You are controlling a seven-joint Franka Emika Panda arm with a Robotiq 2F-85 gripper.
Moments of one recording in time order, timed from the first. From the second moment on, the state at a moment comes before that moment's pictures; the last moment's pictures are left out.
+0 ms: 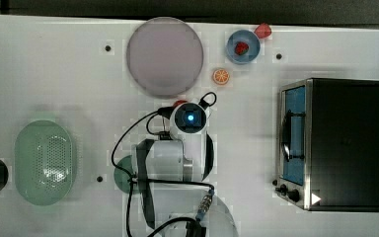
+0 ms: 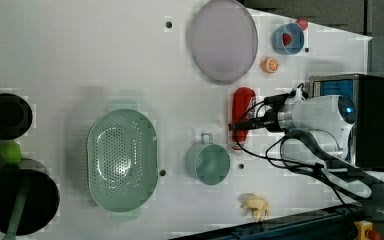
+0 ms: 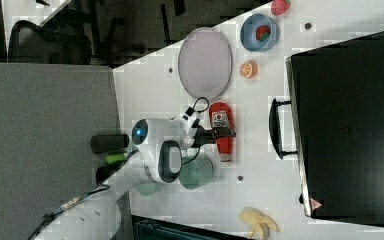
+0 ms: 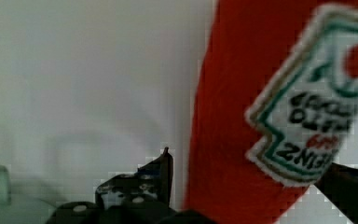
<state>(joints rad) -0.13 0.45 0.16 -2.33 -0.01 1.06 -0.92</state>
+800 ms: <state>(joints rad) -0.12 0.46 0.16 -2.33 -0.01 1.13 -0.92</state>
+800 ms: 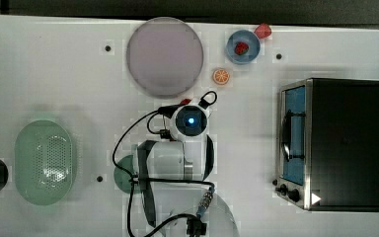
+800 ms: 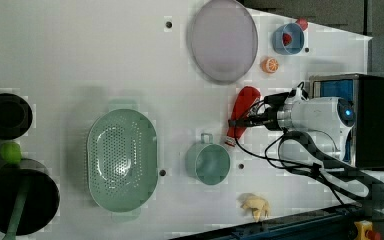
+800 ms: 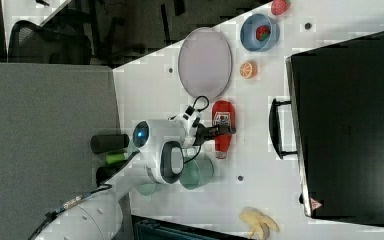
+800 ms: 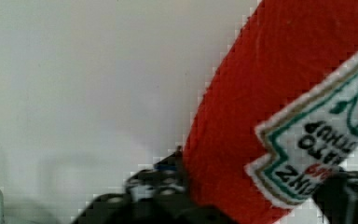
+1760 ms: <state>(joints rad) -0.12 -0.03 0.23 -2.25 -0.01 0.64 -0.88</state>
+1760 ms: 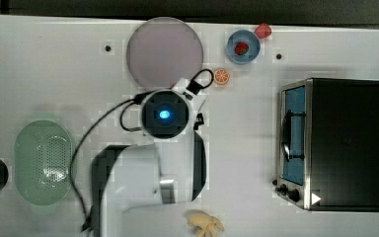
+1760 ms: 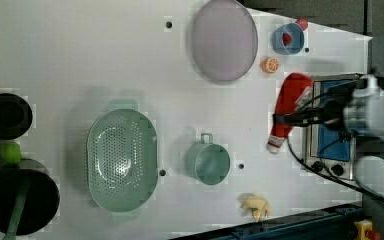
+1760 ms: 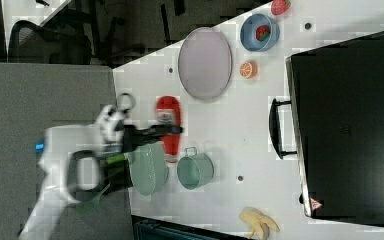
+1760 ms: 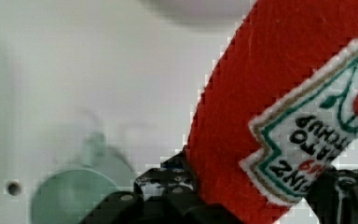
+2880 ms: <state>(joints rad) -0.03 0.10 0.75 -2.16 0.07 0.71 -0.11</state>
